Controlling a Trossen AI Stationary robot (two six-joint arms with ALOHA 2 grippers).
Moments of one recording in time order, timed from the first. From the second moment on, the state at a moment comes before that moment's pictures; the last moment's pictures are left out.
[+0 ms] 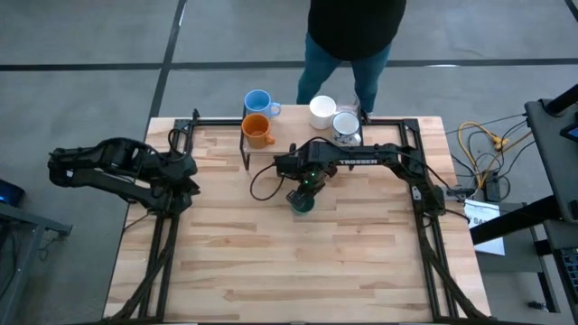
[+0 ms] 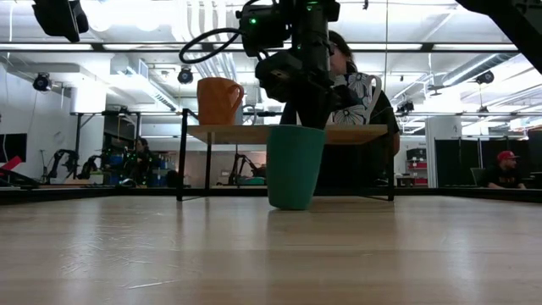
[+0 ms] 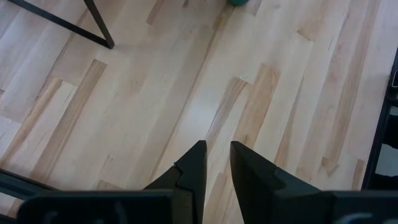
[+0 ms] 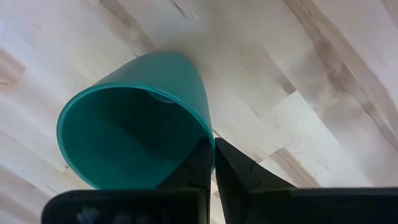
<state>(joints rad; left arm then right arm) -0.11 0.82 1.17 -1.38 -0.08 -0.54 -0.09 2.13 1.91 -1.33 -0.10 0.66</state>
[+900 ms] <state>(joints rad) -0.11 0.82 1.17 -1.38 -0.08 -0.54 -0.10 2.13 1.91 -1.38 -0.06 0.63</state>
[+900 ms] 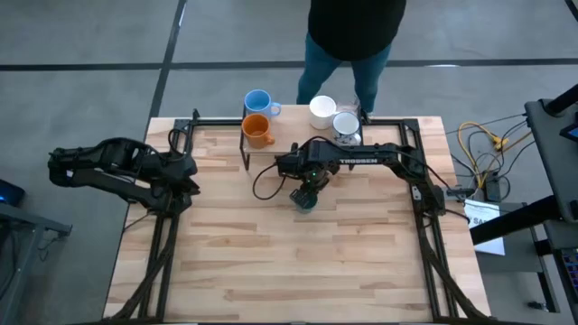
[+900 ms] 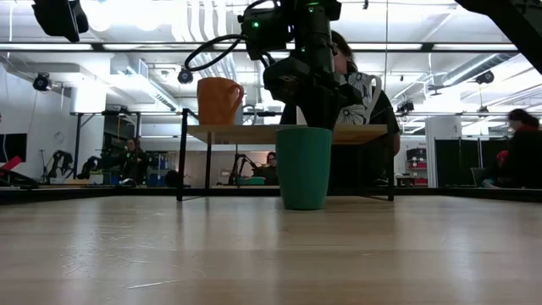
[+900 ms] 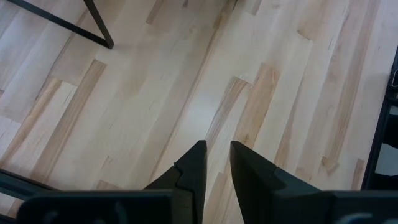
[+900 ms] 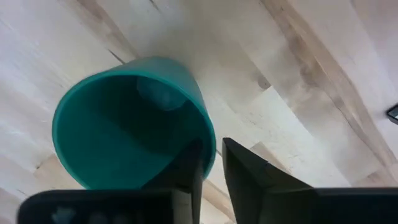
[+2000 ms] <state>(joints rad) -0.11 0.82 1.17 -1.40 -0.08 -0.54 0.07 2.08 2.34 -1.55 0.23 0.55</state>
